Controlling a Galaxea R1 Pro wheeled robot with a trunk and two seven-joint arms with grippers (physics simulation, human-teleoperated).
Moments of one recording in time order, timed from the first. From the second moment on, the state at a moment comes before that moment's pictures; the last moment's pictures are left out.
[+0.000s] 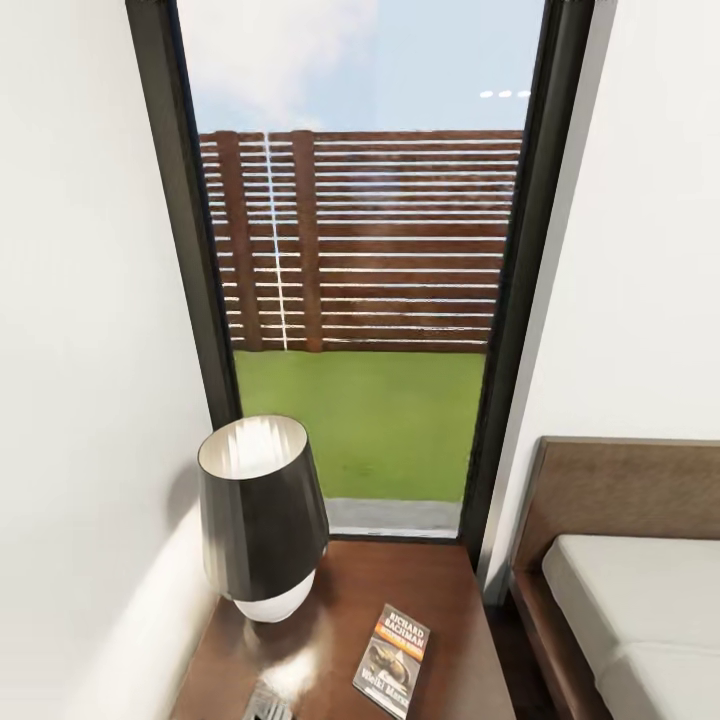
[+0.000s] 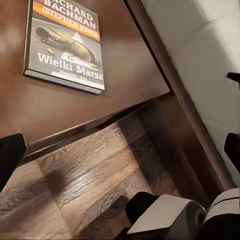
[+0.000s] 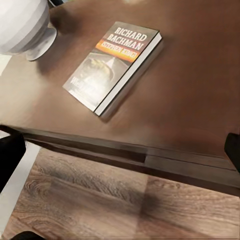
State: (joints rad) left arm -0.31 0.00 0.20 -0.35 -0.18 -0.03 -0.95; right arm -0.34 -0.26 0.09 0.08 -0.47 -0.48 0.98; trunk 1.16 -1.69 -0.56
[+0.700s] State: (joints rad) left arm -0.31 0.02 0.19 -0.05 -0.18 -0.16 -0.47; right arm -0.25 -0.25 0.09 0.08 -0.47 -0.47 0.96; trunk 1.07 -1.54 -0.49
